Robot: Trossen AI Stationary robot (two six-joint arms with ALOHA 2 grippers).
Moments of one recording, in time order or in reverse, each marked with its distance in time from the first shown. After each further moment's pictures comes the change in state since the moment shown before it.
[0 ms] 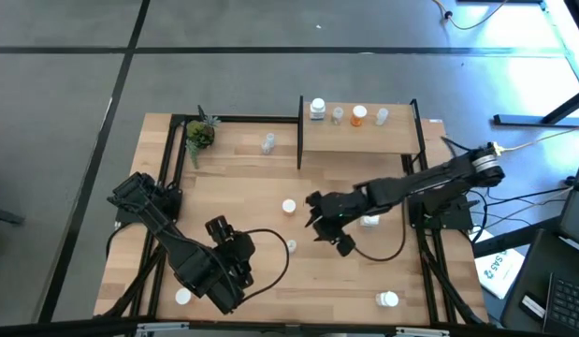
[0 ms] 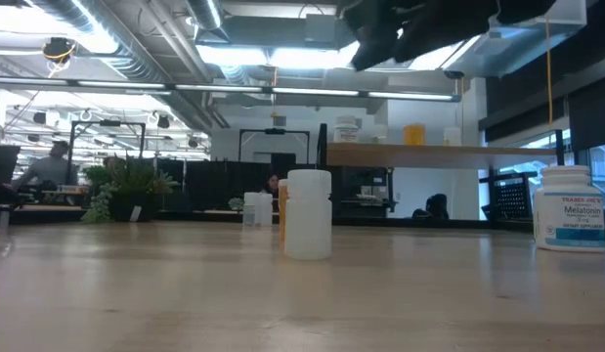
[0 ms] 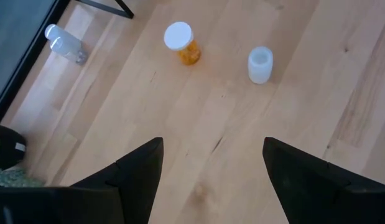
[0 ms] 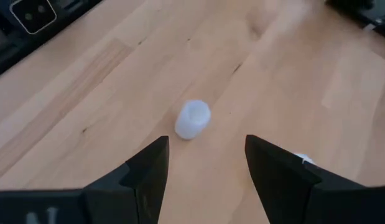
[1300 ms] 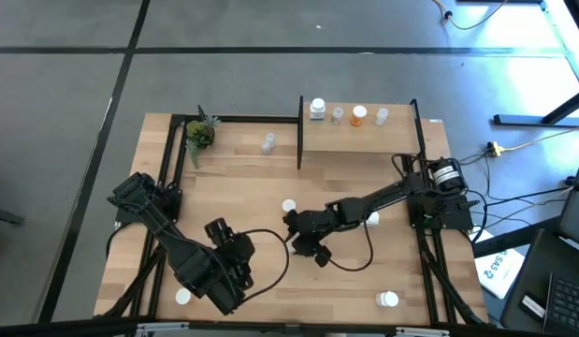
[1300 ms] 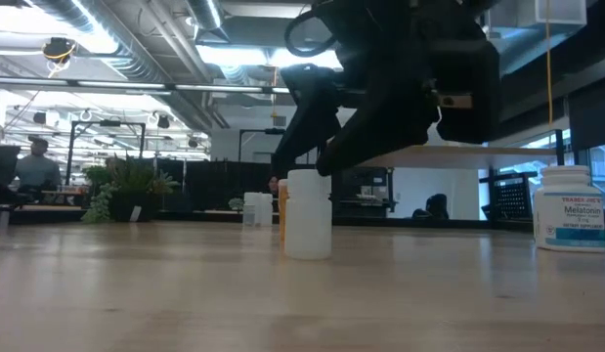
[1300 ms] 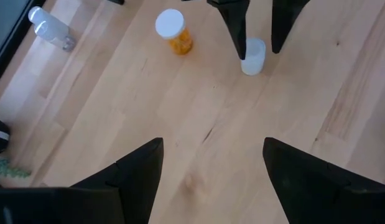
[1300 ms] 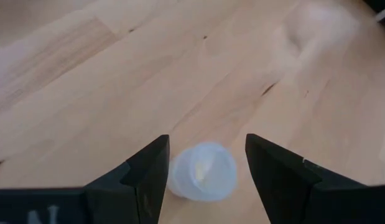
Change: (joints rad) left arm 0.000 0.001 0.000 0.016 0.051 -0.026; right arm 0.009 0.328 0.000 0.359 -0.034 -0.134
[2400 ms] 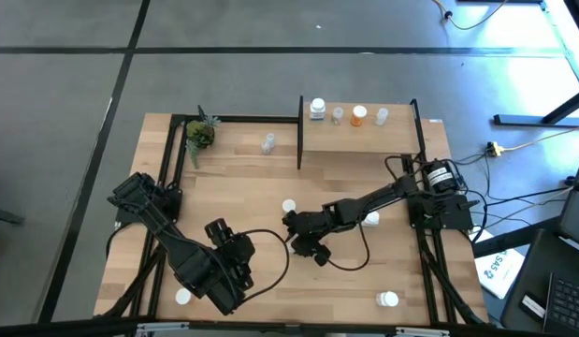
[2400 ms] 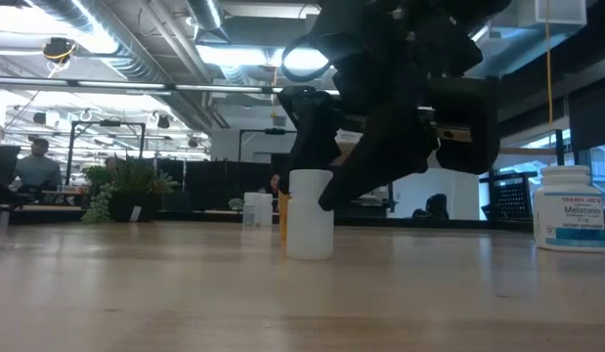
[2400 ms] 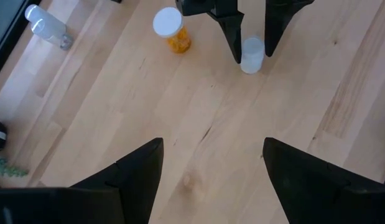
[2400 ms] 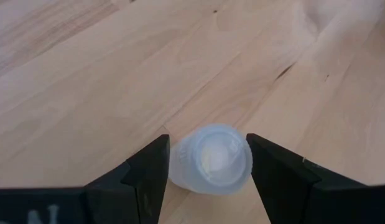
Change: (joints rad) left arm 0.000 0.000 0.000 0.005 0.003 0.000; right arm -0.009 0.048 0.000 0.000 -0.001 -0.026
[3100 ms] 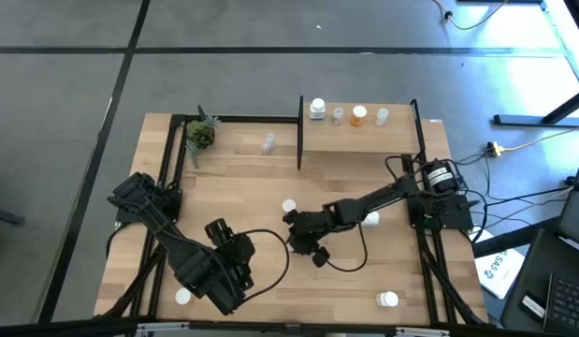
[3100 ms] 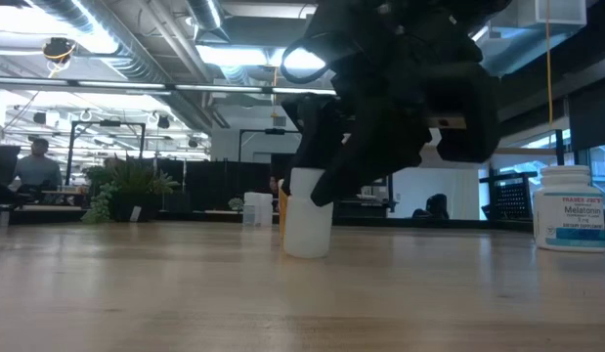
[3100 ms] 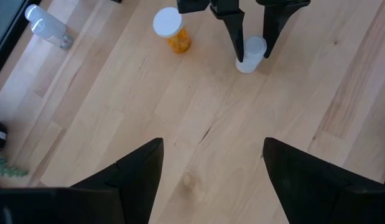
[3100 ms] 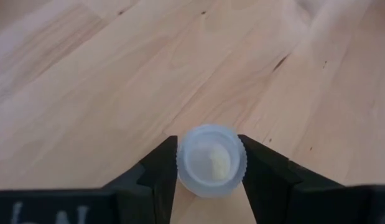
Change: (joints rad) left arm 0.000 0.000 0.000 0.000 0.000 0.000; right arm 0.000 -0.001 0.000 0.001 0.001 0.132
